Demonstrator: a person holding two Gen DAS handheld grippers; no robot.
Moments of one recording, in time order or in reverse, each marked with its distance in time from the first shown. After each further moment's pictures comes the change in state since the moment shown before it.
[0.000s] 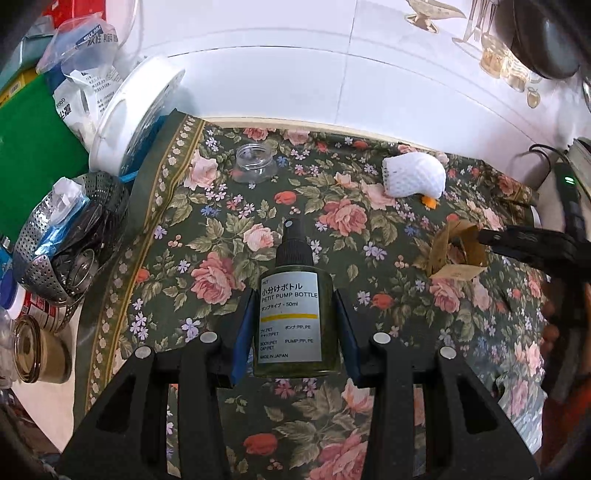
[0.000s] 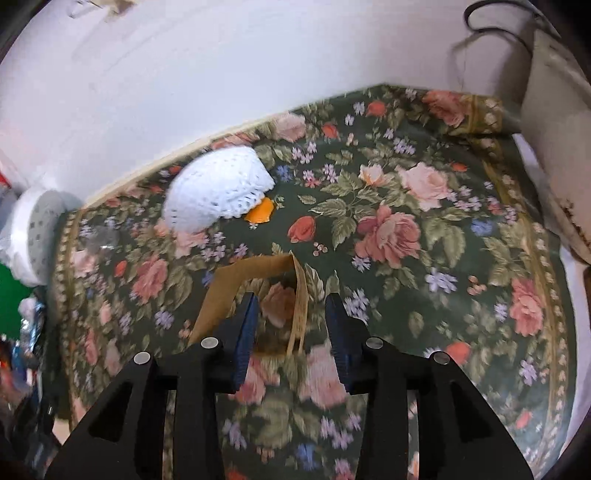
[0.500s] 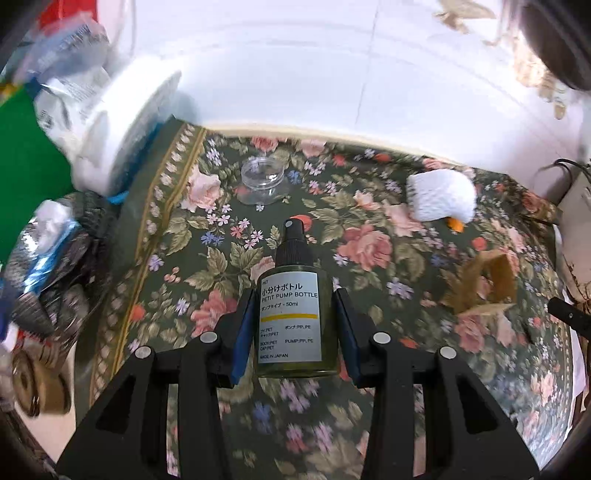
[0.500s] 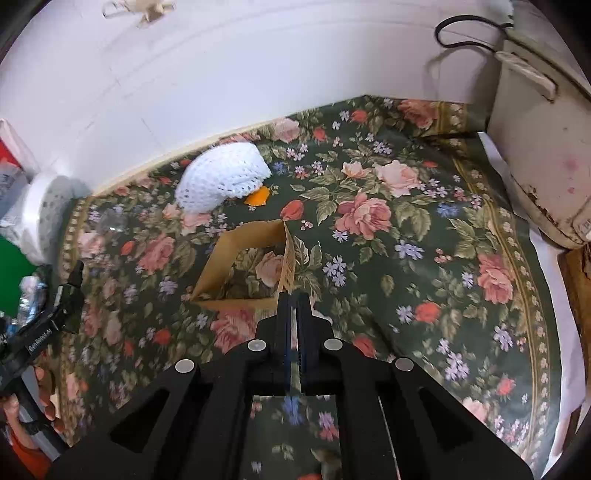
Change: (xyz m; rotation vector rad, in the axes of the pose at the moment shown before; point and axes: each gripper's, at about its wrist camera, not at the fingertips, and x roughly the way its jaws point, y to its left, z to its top) left arm 0.024 0.001 0.028 -0.017 -0.022 0.037; right arm -0.050 -0.010 -0.040 -0.026 -0.070 0.004
